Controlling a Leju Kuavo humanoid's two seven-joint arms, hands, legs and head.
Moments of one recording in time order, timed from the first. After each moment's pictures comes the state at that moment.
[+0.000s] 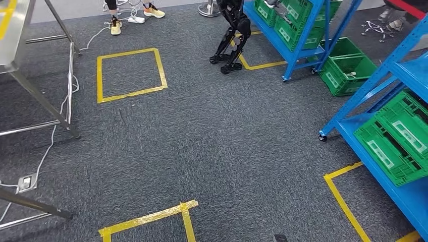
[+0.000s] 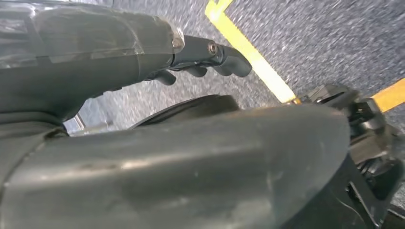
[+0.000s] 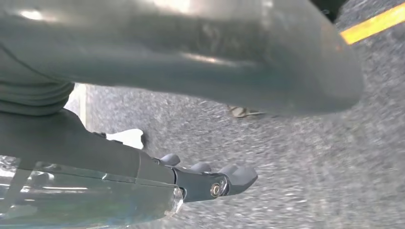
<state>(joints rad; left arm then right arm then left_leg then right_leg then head) -0.13 0.00 -1.15 -0.25 0.64 0.23 0.13 -0.08 -0.01 0.43 -0.22 -0.53 -0.19 0.14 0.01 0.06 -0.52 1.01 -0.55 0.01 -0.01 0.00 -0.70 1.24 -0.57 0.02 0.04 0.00</state>
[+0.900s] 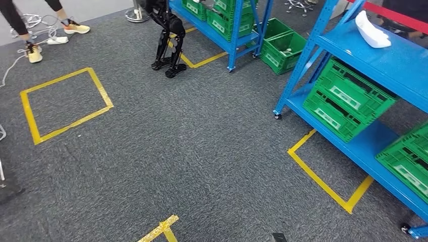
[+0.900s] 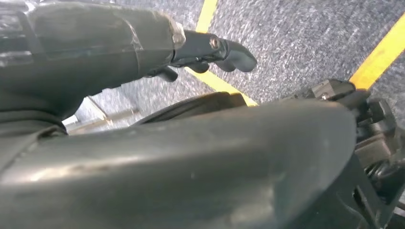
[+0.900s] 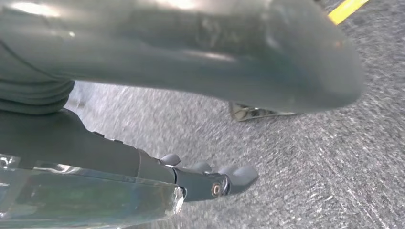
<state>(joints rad) -0.13 0.00 -1.16 -0.25 0.64 0.23 0.14 -0.09 -0.01 0.45 -0.22 -0.53 -0.19 0.14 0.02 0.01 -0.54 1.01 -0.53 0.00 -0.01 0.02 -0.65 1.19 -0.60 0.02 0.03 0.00</state>
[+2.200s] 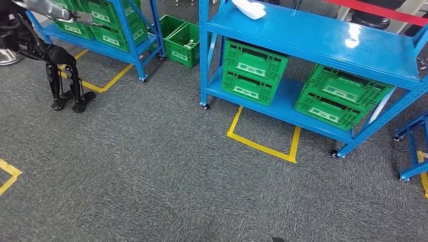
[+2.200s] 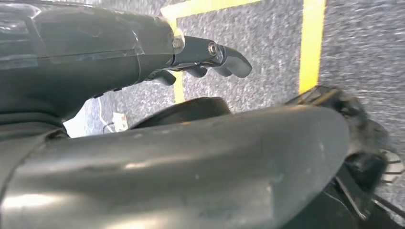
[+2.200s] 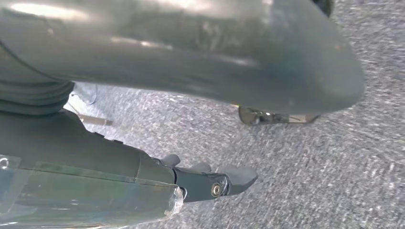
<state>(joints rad) -0.13 0.00 -1.16 -0.25 0.64 0.22 0.13 -0.08 0.00 0.46 -0.22 -0.56 -0.19 0.14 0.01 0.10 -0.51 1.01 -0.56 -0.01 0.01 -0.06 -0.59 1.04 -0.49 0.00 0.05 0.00</state>
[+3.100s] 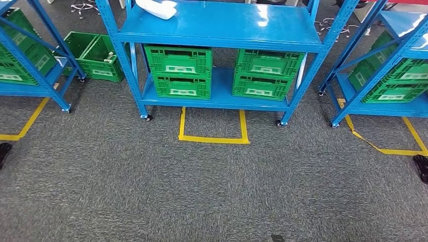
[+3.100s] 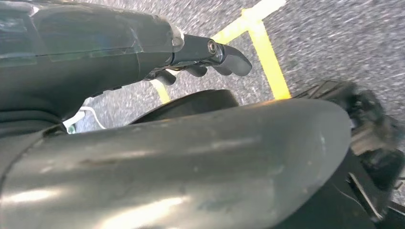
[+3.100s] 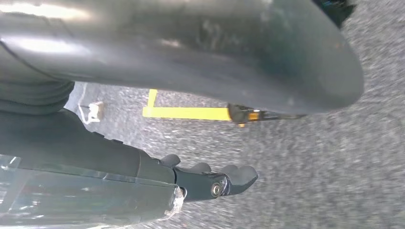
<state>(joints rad) -0.13 0.00 -1.17 -0.25 0.63 0.22 0.13 -0.09 0.00 0.48 -0.22 -0.57 -0.19 0.14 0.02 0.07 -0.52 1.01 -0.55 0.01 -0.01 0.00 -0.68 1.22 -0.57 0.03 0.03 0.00</state>
